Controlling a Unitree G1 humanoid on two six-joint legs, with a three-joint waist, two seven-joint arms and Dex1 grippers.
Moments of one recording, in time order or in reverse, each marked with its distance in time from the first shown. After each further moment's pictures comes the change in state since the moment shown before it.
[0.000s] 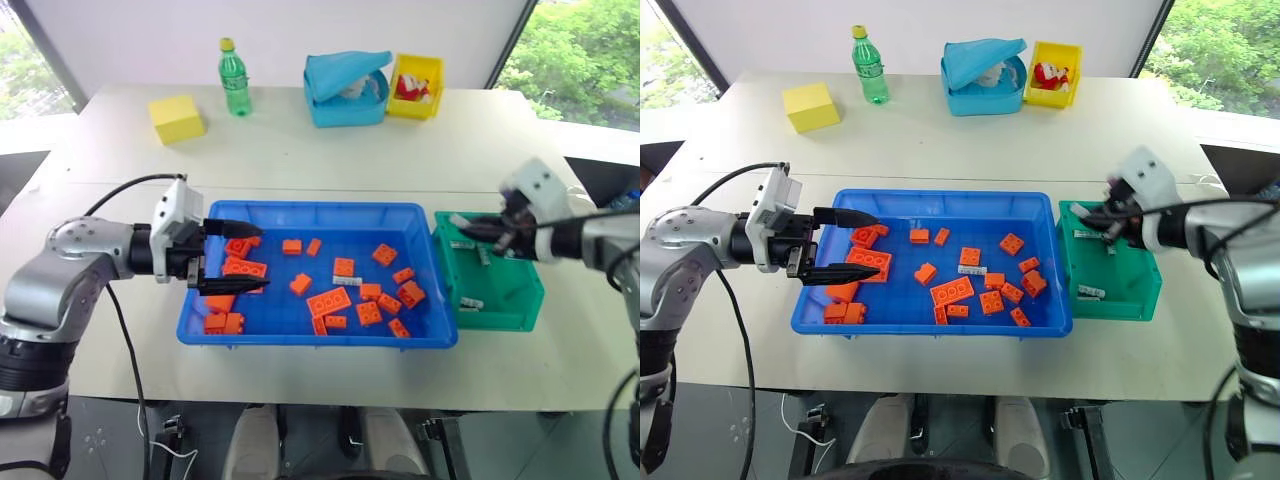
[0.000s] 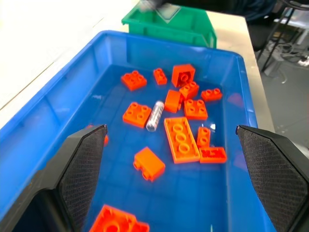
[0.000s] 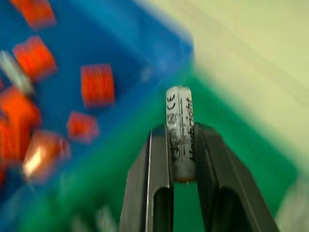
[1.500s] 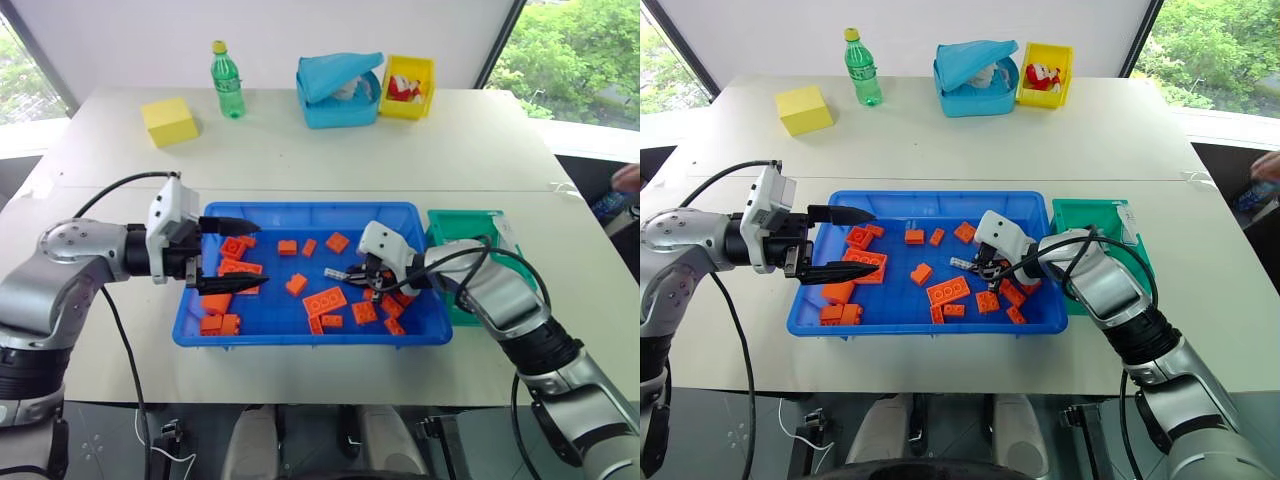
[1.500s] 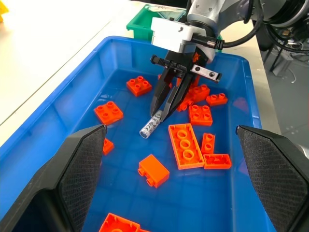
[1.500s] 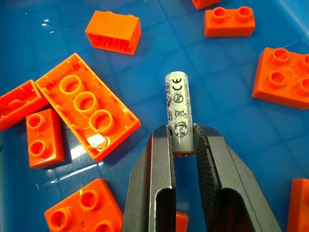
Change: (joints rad) left arm 0.052 0.012 0.063 -0.079 -0.017 0.045 0.050; right arm -0.205 0.336 0.577 0.114 -0.104 -0.249 -0.054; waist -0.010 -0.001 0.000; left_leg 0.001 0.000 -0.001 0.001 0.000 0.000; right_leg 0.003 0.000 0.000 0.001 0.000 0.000
